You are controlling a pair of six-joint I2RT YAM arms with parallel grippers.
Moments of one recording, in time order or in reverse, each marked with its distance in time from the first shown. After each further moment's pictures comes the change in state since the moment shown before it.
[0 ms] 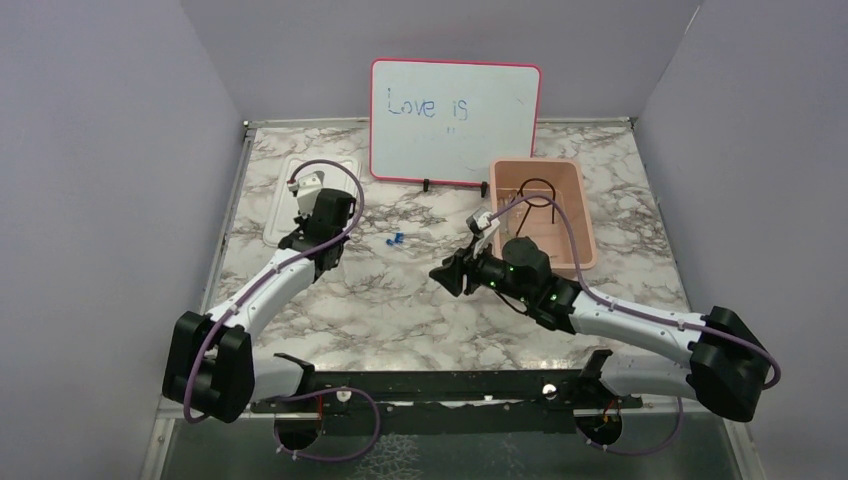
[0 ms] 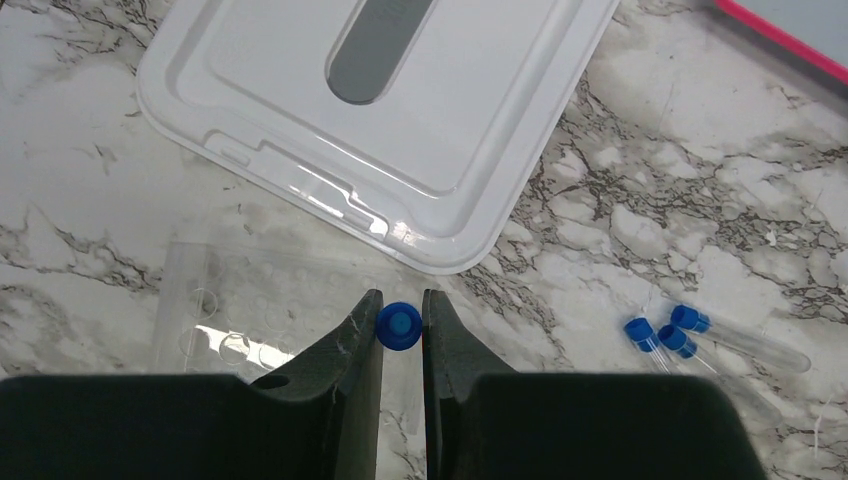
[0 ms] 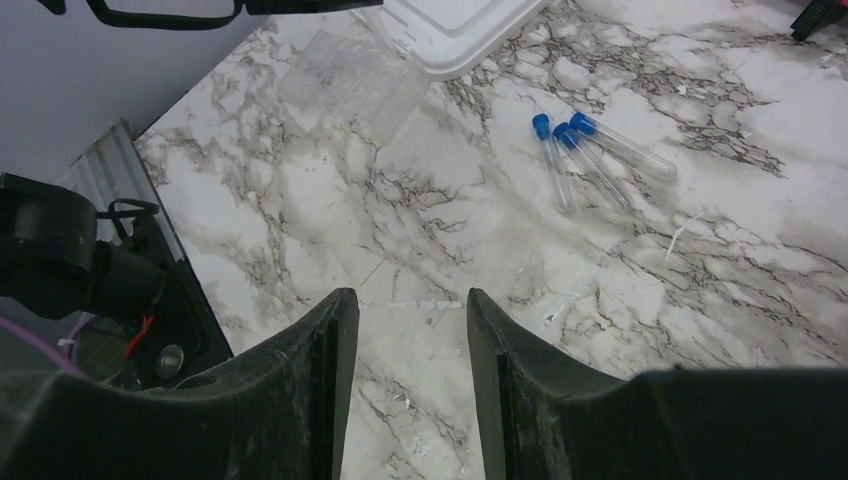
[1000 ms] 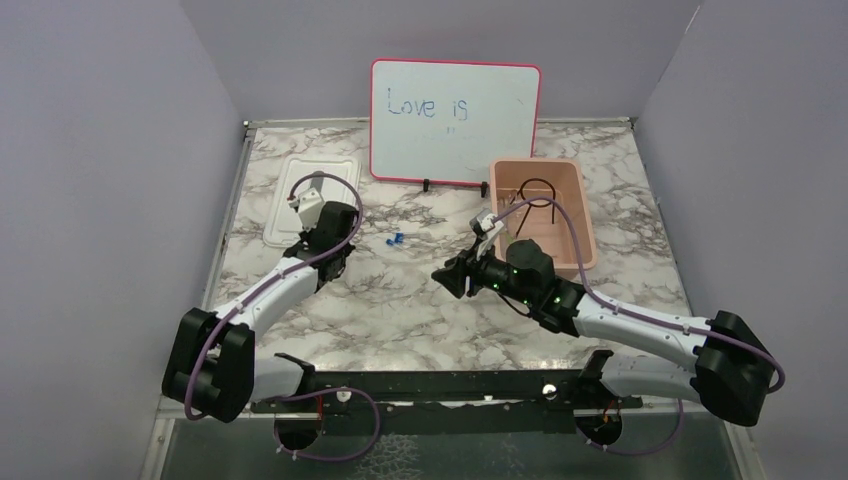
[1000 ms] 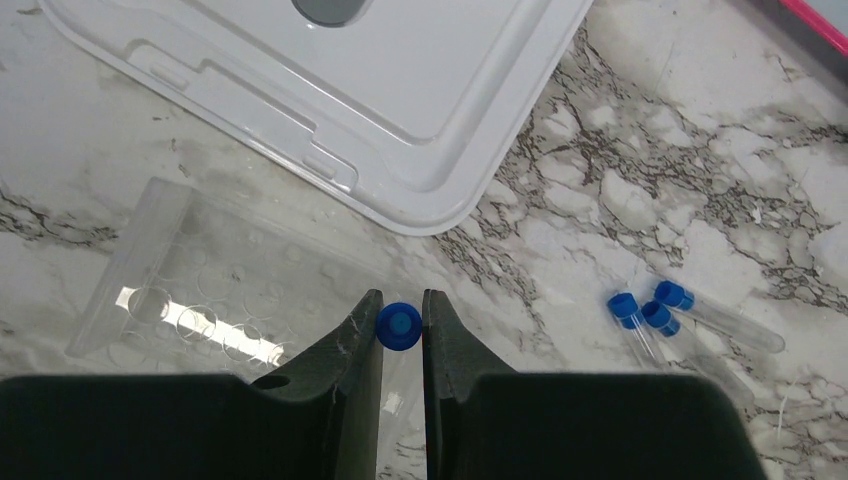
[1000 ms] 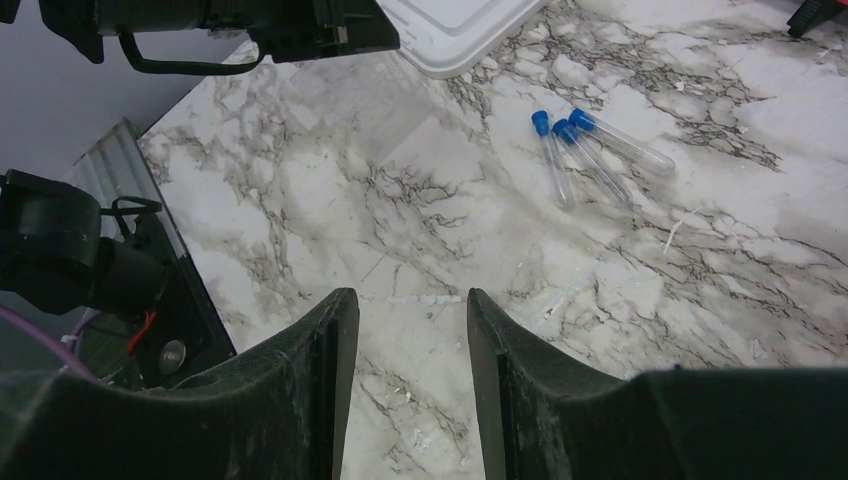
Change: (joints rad) left arm -0.008 0.012 -0.113 0.092 0.043 -0.136; right arm 0.000 -0.045 -0.028 -0.006 0.009 0.009
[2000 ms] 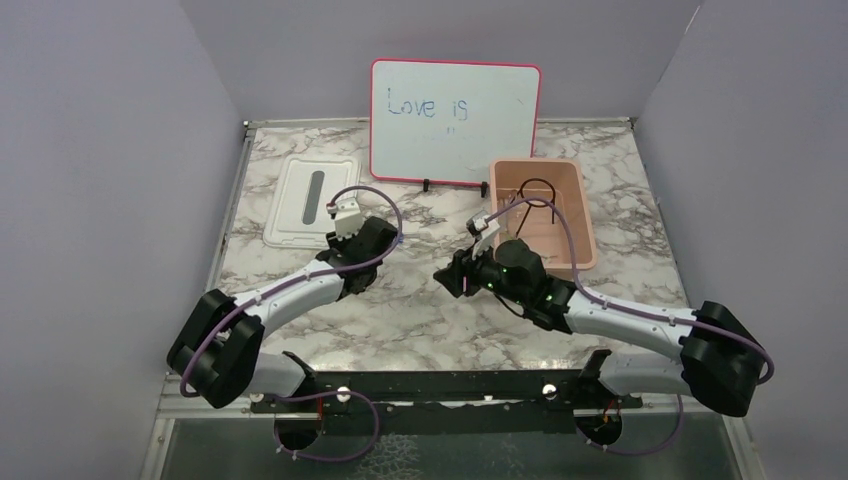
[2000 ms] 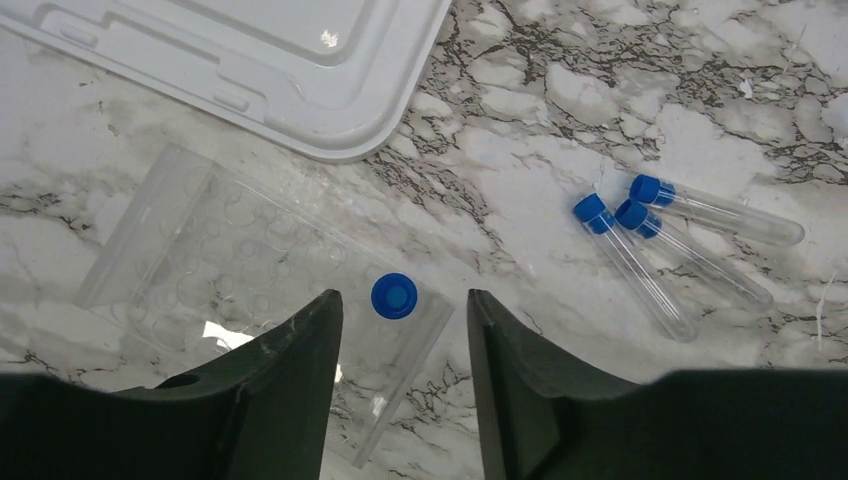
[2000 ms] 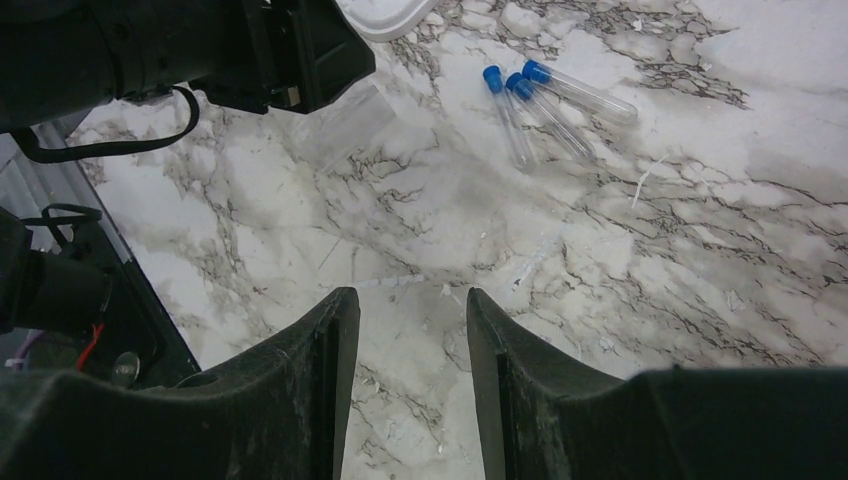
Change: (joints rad) left arm -0.277 0.090 0.018 -0.046 -0.178 -0.044; right arm 0.000 0.067 0.002 -0.024 0.080 0.026
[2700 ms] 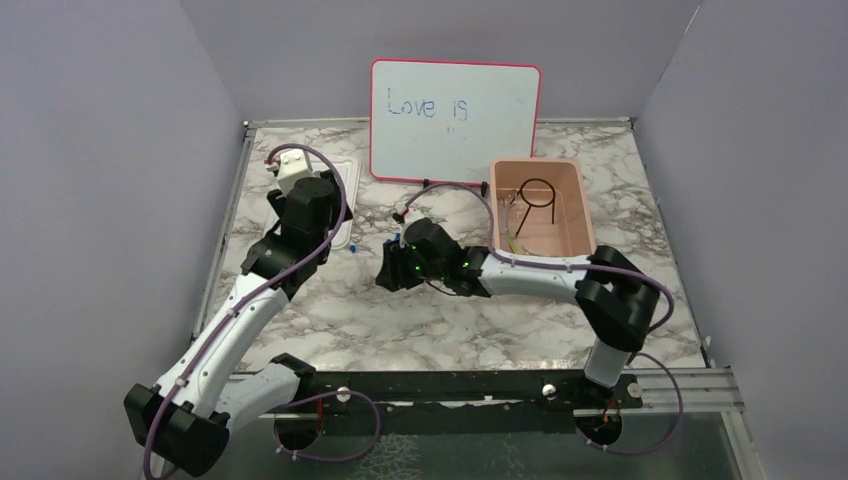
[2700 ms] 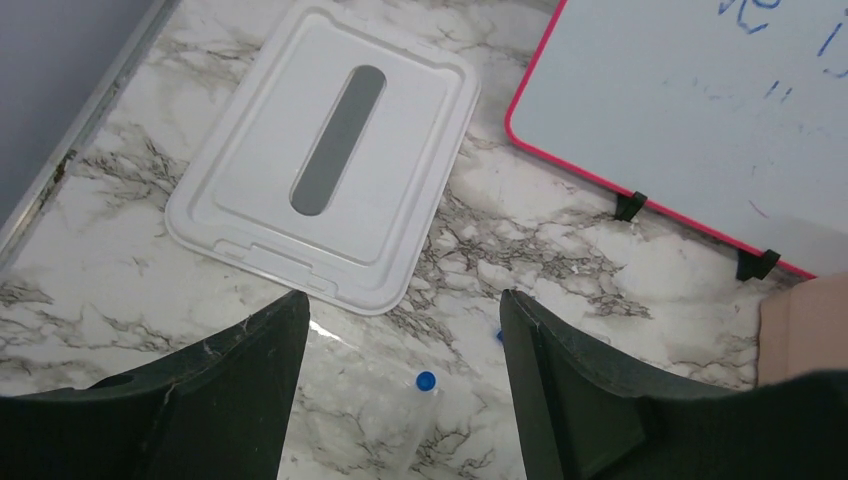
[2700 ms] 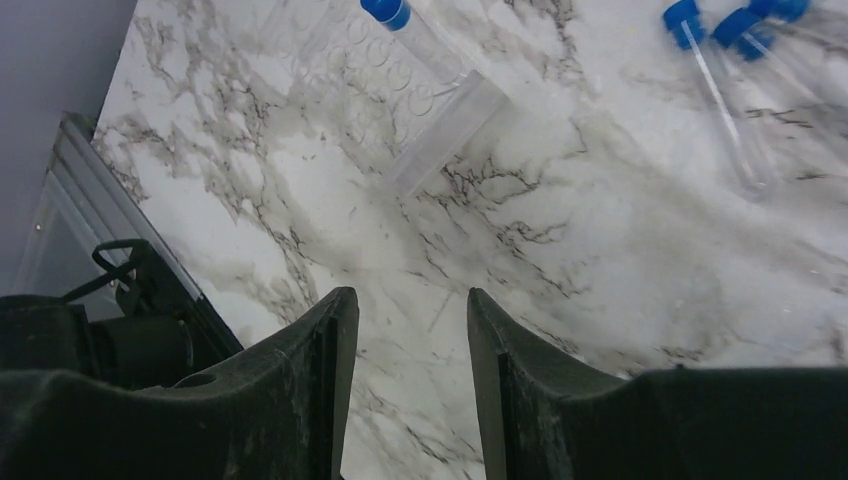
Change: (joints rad) left arm 0.174 -0.340 0.251 -0.162 0.095 0.262; right arm 0.103 0.512 0.508 -0.251 -0.031 0.226
